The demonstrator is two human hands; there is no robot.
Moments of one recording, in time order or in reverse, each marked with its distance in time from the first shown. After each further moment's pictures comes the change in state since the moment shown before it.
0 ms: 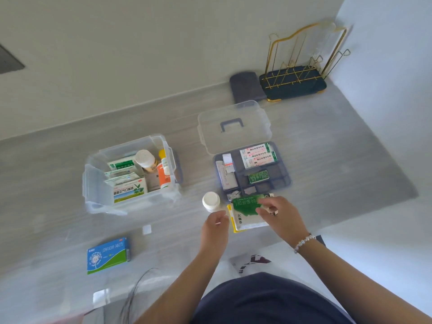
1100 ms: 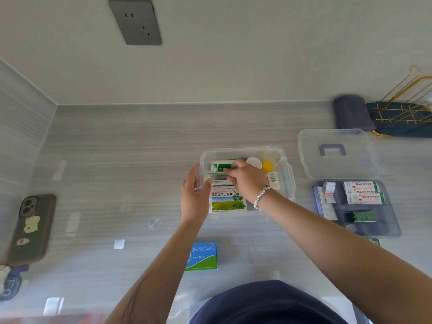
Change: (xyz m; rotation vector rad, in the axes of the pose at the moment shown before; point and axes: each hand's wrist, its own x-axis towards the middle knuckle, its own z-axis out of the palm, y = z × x) left_hand 0.115 0.002 -0.288 -0.120 0.351 0.312; right_hand 0.120 -0.273 0.212 -0.622 -0.173 -0.562
